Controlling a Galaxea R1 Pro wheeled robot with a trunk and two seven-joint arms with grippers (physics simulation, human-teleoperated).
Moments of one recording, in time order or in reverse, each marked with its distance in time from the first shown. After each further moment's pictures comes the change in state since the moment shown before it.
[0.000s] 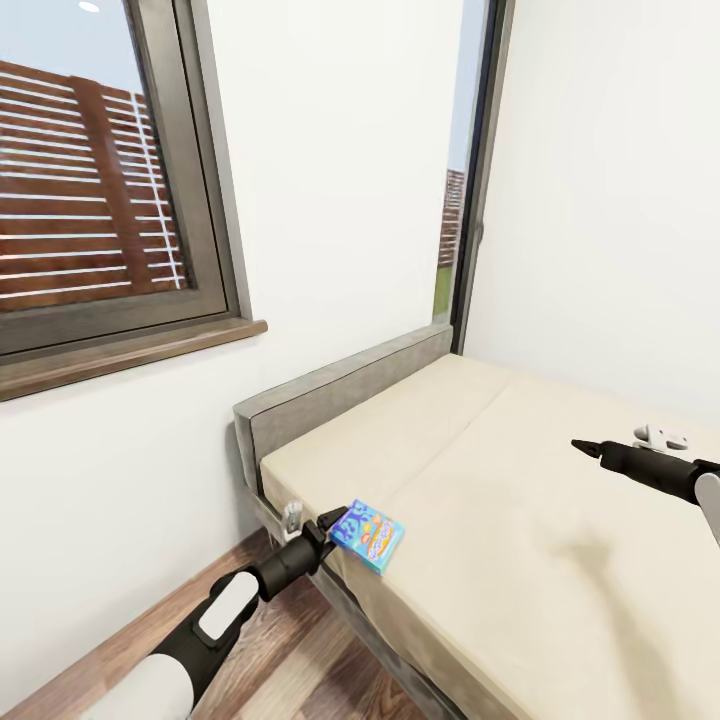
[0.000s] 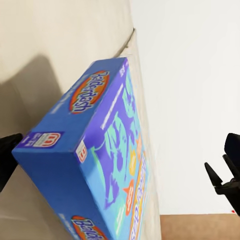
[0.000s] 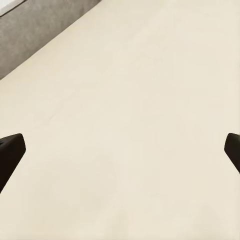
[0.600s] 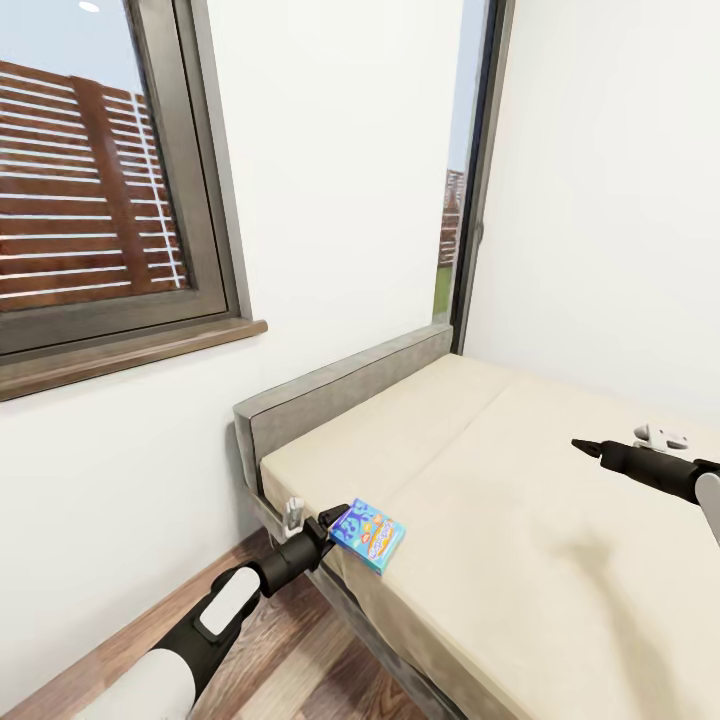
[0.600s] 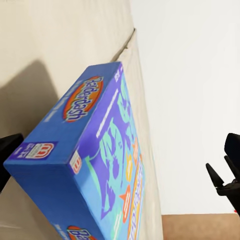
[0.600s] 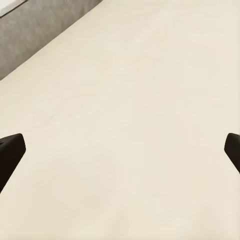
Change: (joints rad) left arm -0.012 -0.002 -0.002 0.000 -0.001 0.000 0.014; right arm 0.000 -0.001 0.000 -0.002 0.000 0.000 0.000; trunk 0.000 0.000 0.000
